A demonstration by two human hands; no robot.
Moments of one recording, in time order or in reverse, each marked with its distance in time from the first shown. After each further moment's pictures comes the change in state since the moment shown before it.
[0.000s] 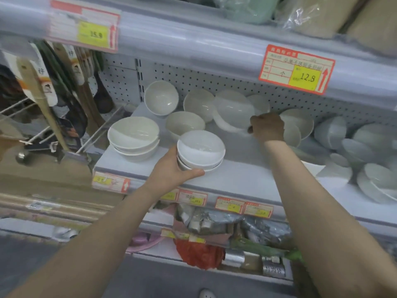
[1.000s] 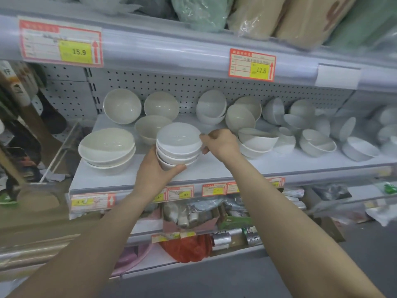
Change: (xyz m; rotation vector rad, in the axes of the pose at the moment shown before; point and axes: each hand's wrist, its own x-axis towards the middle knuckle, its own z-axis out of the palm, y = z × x) left_hand 0.005 -0.013 -0.004 0.059 0.011 0.133; right_hand -0.109 0.002 0.020 0.043 -0.060 -0.005
